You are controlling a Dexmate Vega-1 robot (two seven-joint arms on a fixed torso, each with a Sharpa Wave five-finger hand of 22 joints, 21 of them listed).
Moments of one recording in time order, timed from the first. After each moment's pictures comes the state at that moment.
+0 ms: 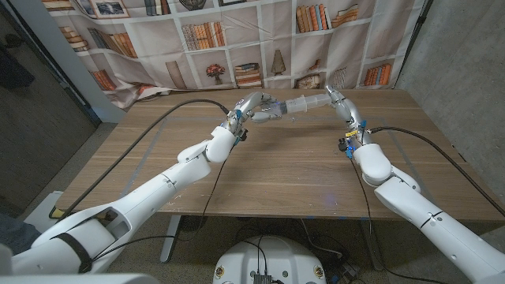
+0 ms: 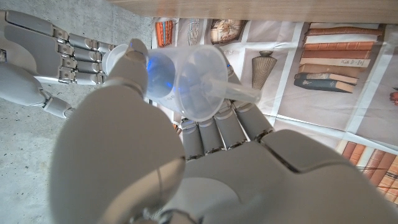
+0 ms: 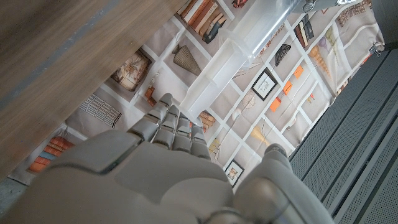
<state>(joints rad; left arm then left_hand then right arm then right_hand) 0.64 0.51 0.72 -1.50 0.40 -0.20 0.35 1.07 -0.04 0.42 -0.18 0.17 0.90 0.04 0.32 0.20 1.03 -0.01 0.27 0.46 1.08 -0.08 0.27 0.23 0.85 -0.11 0.51 0.19 -1.04 -0.66 -0.37 -1.74 0.14 0.20 -0.33 0.13 0.03 0.19 -0.10 0.19 0.21 0.08 0.21 0.18 0.21 0.07 0.23 0.18 0.16 0.03 0.19 0.18 0.23 -0.04 0.23 0.18</state>
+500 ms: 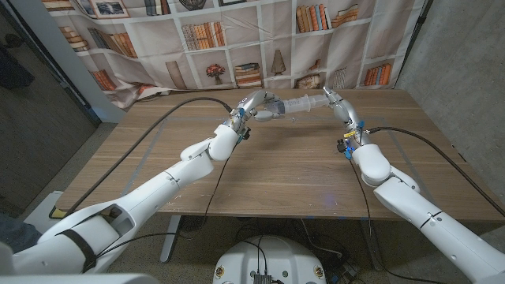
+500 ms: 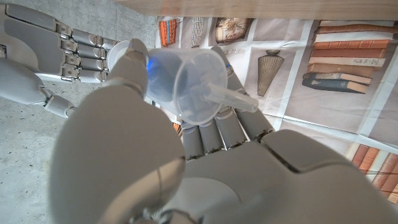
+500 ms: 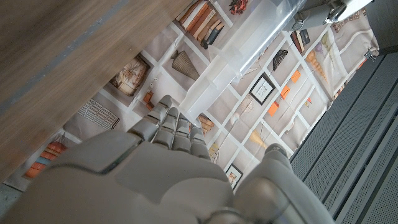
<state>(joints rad) 0.62 0.49 0.73 -1.48 0.40 -0.20 0.34 1.07 -0.04 0.42 -0.18 0.17 0.90 0.04 0.32 0.20 1.03 -0.01 0.26 0.46 1.09 -0.09 0.27 0.24 0.85 -0.11 0.51 0.19 -1.04 -0.67 -0.37 -1.74 0.14 0.20 -0.31 0.13 0.03 0.19 -0.10 0.19 0.20 0.08 0.19 0.18 0.19 0.07 0.21 0.18 0.13 0.04 0.18 0.18 0.21 -0.04 0.22 0.18</state>
